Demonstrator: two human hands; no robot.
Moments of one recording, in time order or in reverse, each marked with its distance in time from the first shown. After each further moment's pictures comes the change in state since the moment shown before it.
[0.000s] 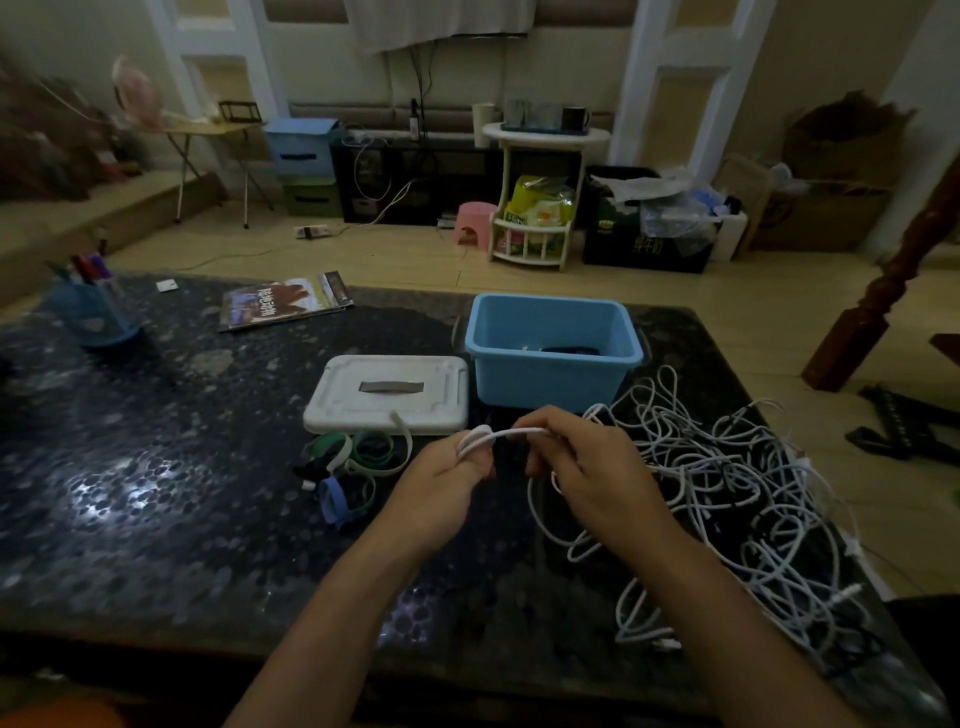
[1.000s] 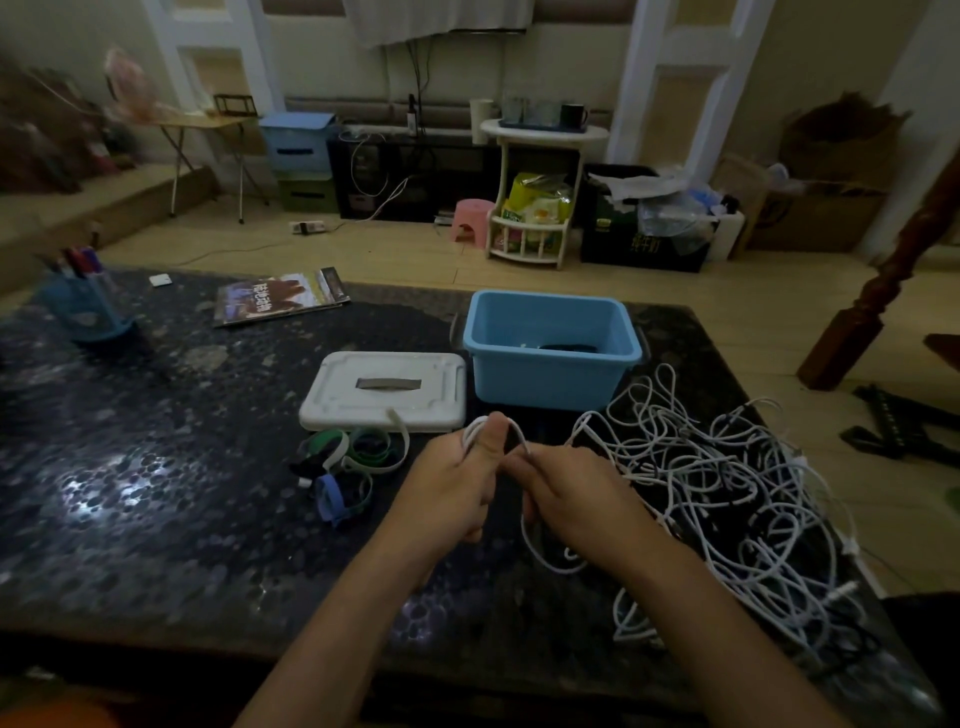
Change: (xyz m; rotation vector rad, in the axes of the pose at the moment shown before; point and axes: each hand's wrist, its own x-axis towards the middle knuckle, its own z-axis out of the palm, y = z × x) left_hand -0.007 0.011 0.008 -0.340 -0.063 -0.119; right_hand 0.000 -0.001 0.014 -0.281 -0.277 0.115
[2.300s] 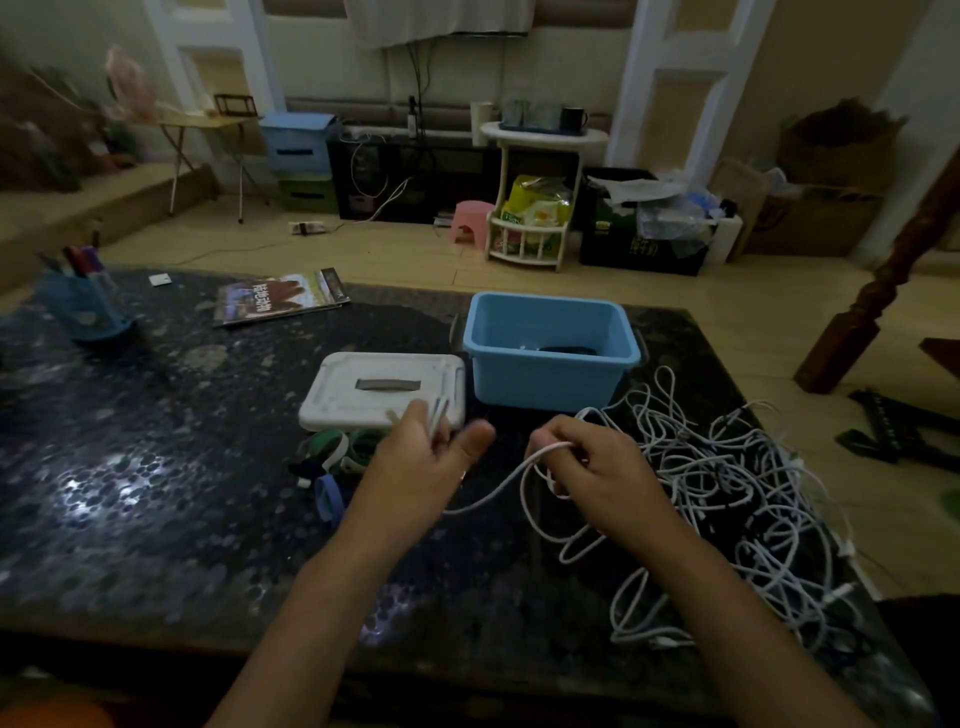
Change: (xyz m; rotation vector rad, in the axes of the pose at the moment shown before) left_hand 0.009 -0.002 -0.028 0.543 0.271 0.159; right_hand 0.001 0.024 -0.007 0.383 0.276 -0.102
